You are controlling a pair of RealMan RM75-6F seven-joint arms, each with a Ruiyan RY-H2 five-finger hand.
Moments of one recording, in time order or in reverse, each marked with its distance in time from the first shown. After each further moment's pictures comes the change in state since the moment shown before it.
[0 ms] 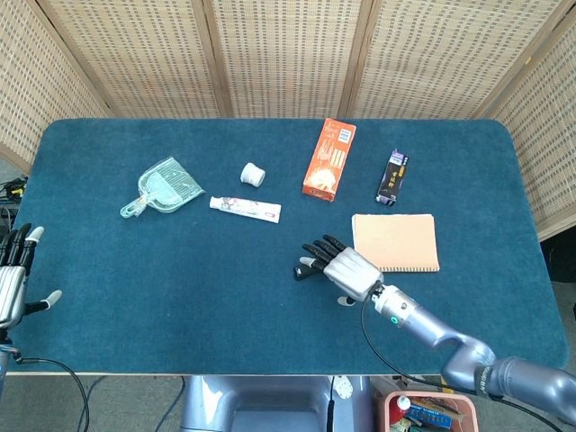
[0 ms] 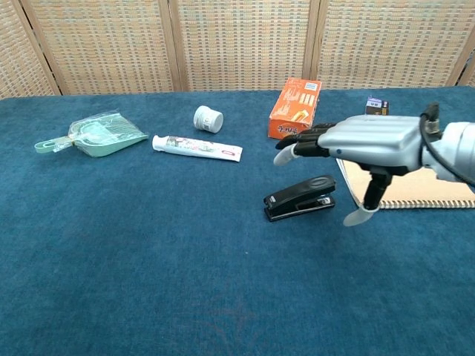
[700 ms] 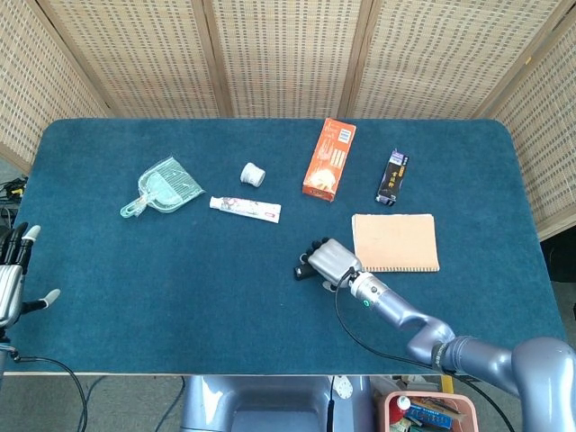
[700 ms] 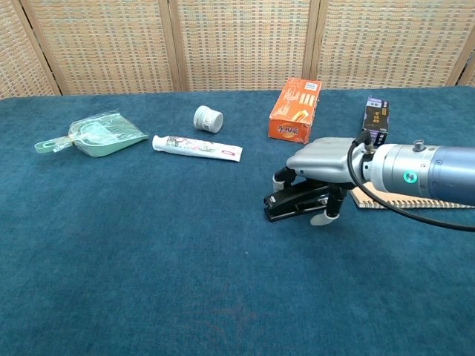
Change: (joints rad) left arm -0.002 0.010 -0.003 -0.004 -0.013 -0.003 -0.020; right arm 0.119 -0.211 0.001 0.268 0.144 -0.111 -0.068
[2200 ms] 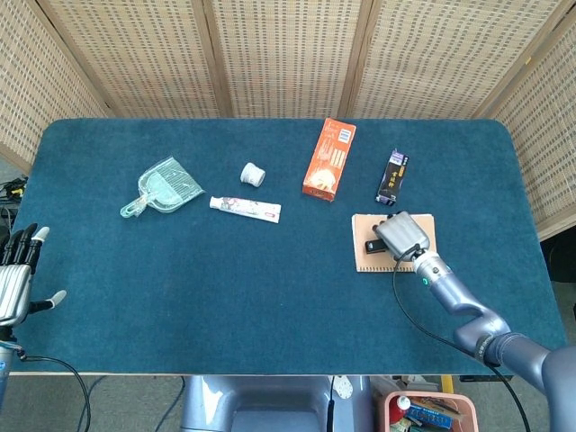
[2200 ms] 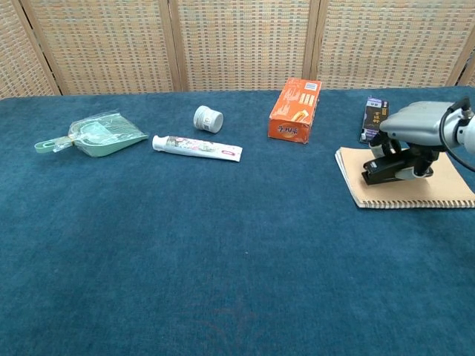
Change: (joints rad) left arm -0.017 -0.008 0.010 -0.007 -0.011 -0.027 0.019; right arm -0.073 0.116 -0.091 0.193 0.077 0.082 0.026
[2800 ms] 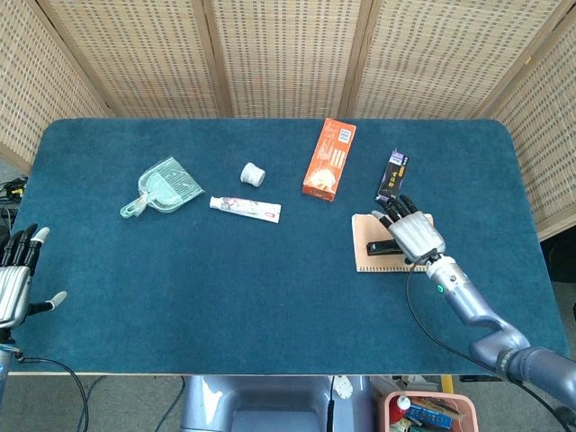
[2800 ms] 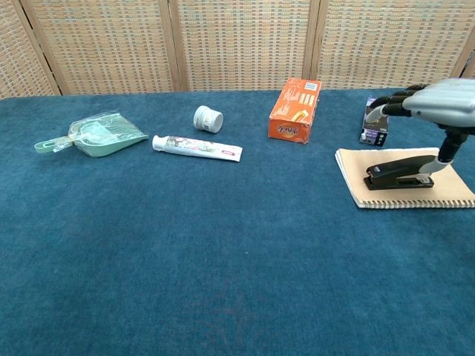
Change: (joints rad) left arm 0.009 0.015 0.008 -0.018 0.026 0.023 -0.022; right arm -0.084 0.172 0.024 -0.274 0.042 0.165 -0.088
